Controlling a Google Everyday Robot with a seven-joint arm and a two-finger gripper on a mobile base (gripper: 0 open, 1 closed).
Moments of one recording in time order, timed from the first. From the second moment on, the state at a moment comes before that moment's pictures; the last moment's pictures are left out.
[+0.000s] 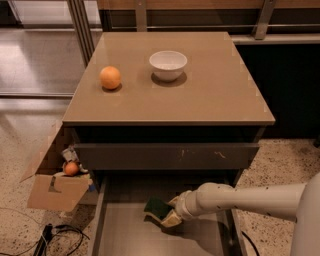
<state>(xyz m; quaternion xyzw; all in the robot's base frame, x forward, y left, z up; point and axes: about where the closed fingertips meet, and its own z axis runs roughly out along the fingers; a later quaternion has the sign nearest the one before) 0.496 -0.042 0.393 -0.53 0.79 0.18 0.24</state>
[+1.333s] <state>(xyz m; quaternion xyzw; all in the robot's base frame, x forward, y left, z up) 0.483 -0.044 0.351 -0.53 0.80 0.19 0.23</state>
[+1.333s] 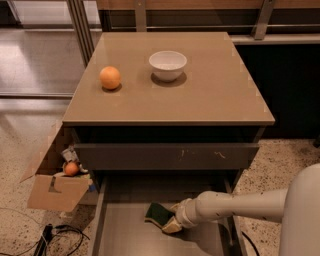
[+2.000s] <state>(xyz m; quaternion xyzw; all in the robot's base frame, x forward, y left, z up) 0.483 -0.044 0.351 -0.53 0.80 0.19 0.23</state>
